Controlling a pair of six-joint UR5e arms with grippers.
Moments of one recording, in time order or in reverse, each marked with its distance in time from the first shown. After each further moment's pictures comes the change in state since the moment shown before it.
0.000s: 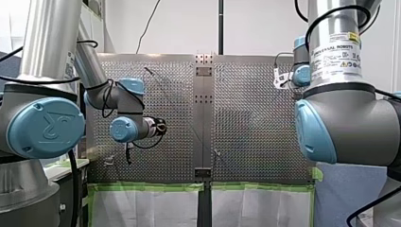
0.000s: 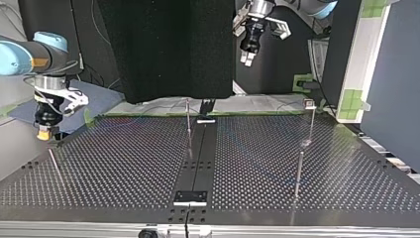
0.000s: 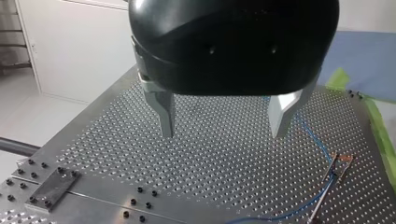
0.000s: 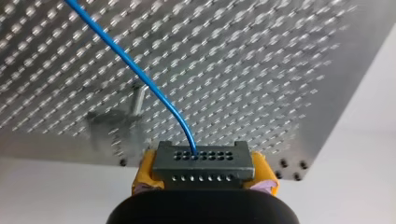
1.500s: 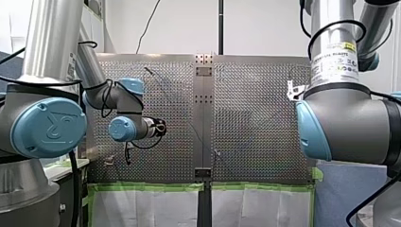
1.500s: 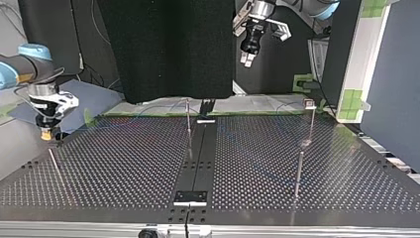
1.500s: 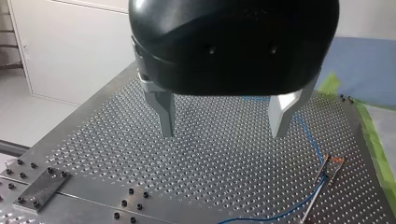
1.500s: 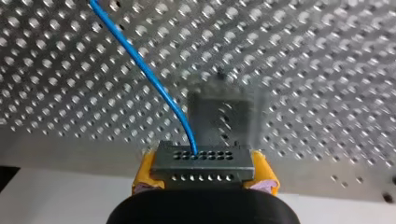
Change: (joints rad) left arm 0.026 0.000 0.002 -0.022 0.045 0.003; right arm -0.137 0.169 -0.117 0.056 -0.262 0.036
